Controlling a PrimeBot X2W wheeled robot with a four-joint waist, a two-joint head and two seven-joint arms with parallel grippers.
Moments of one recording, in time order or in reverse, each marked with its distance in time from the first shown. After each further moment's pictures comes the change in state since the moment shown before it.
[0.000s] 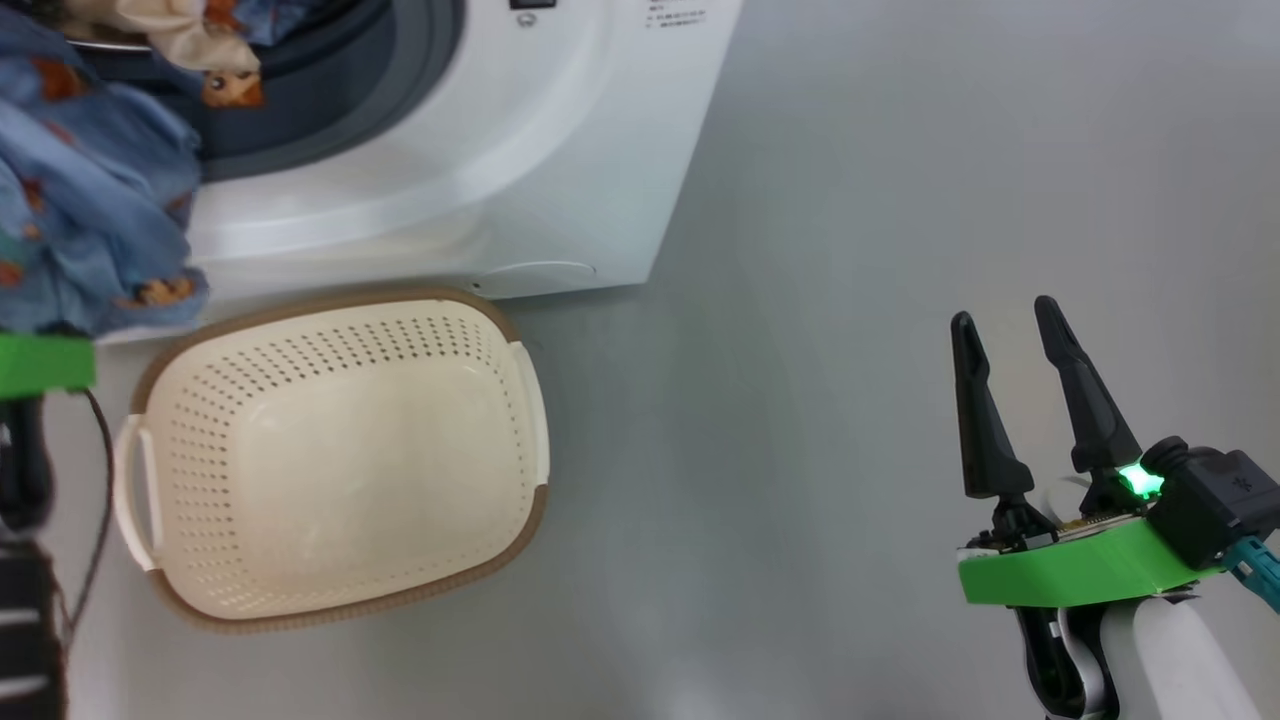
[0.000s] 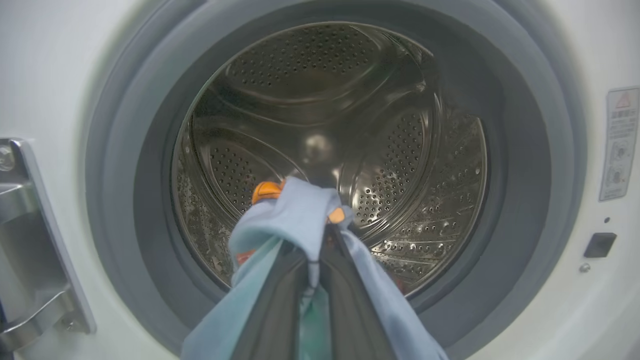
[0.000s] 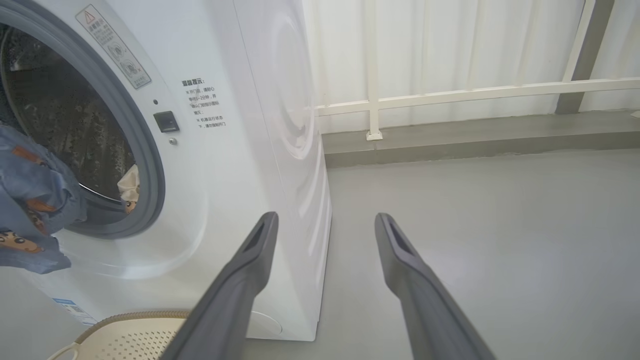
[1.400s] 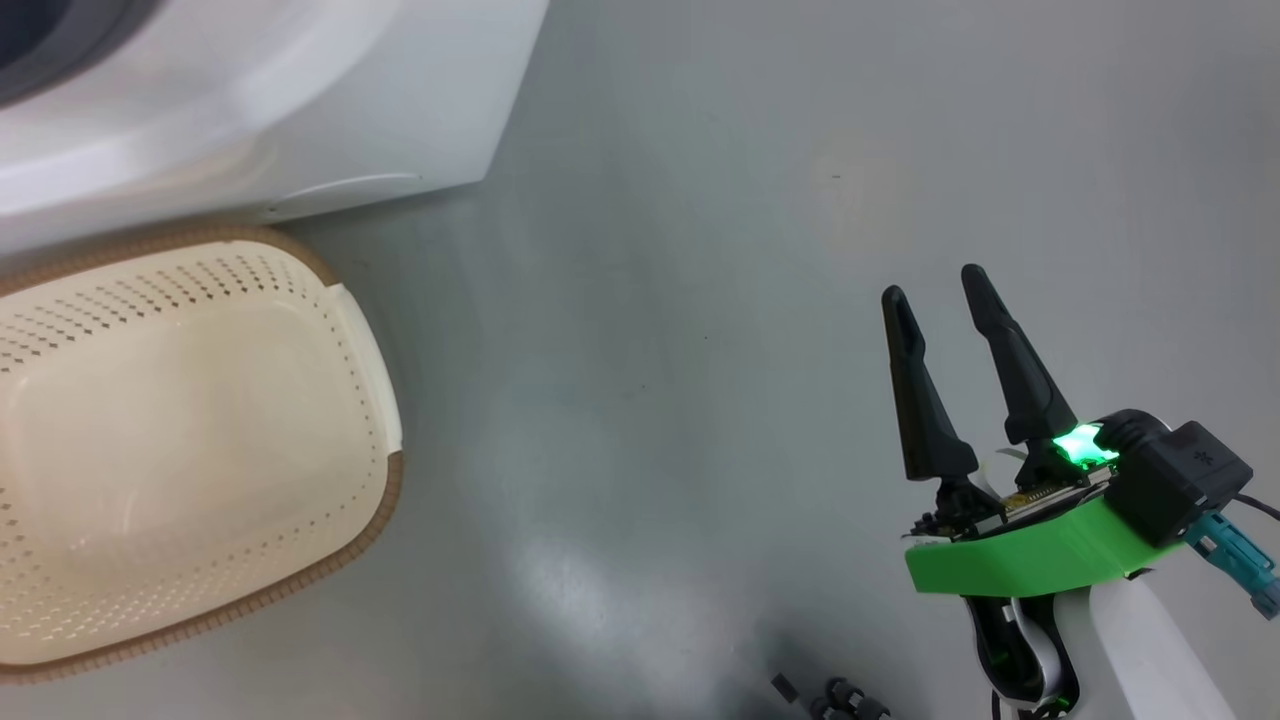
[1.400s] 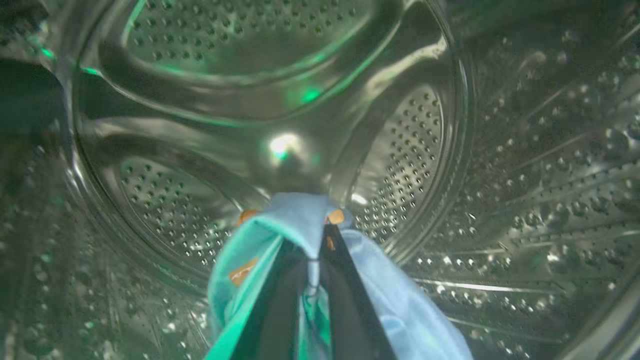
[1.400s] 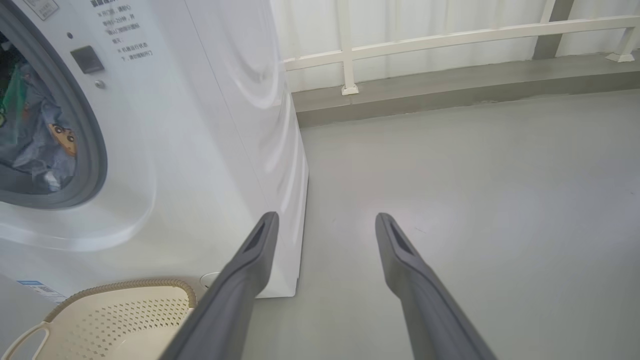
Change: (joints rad) left arm -0.789 0.202 -0.206 0.585 0.063 0.009 0.000; right arm -0.065 0.008 0.112 -0.022 0.091 0.000 0.000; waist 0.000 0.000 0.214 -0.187
